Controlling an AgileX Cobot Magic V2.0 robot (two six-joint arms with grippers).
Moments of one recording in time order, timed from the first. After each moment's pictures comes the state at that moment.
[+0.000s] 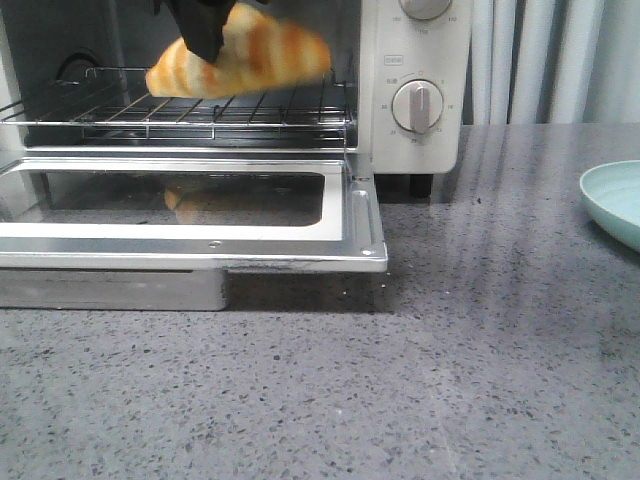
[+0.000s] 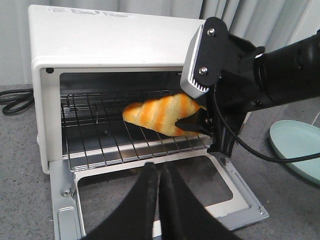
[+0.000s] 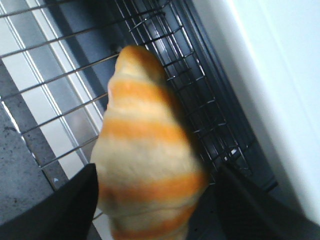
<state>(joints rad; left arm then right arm) -0.47 0.47 -0.80 0.01 0.67 -0.12 0.89 1.81 -1.77 -0.58 0.94 -0.02</state>
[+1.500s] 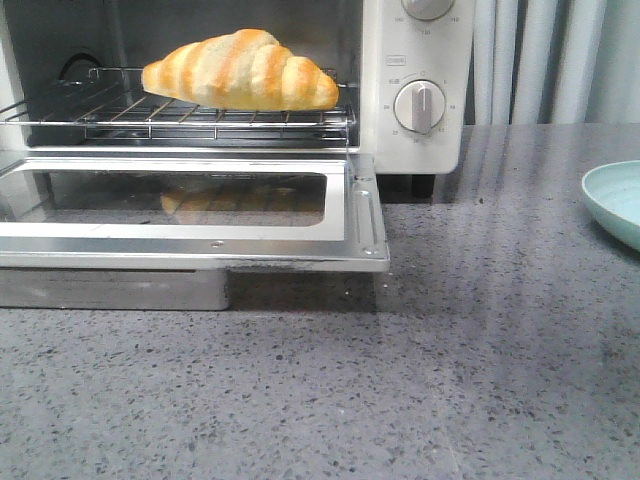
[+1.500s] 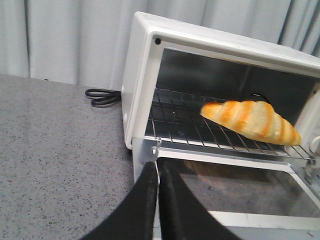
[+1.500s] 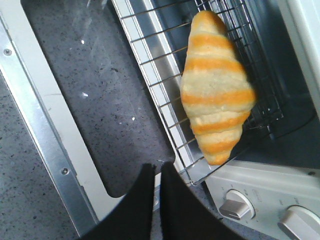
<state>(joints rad) -0.23 0.00 -0.33 0.12 0.48 -0.25 1.10 1.64 -1.76 -0.51 1.24 -0.02</state>
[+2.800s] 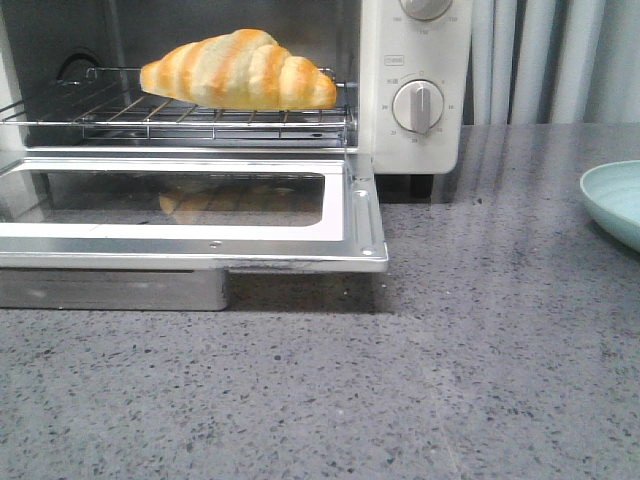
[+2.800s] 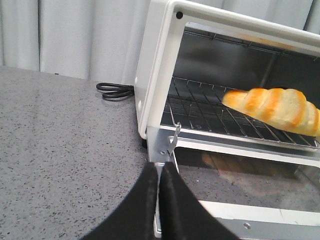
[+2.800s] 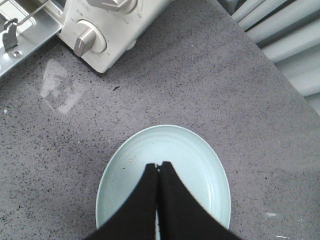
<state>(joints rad) -0.19 0.00 -0.14 0.12 0.26 -0.25 0.85 1.12 -1.25 -0.64 1.25 0.17</state>
